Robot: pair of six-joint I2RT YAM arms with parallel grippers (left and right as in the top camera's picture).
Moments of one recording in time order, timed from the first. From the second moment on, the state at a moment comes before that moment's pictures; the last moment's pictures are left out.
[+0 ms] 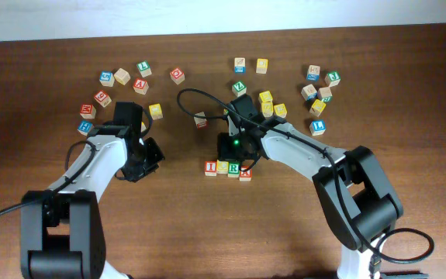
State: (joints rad) left arm -0.08 1.76 1.06 -0.74 0.12 -0.61; right arm 0.53 1.99 1.27 -0.45 -0.34 0.53
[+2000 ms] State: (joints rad) left arm -0.31 1.84 1.06 -0.56 0.23 -0.54; right arm 0.31 2.00 1.31 -1.00 -0.31 0.55
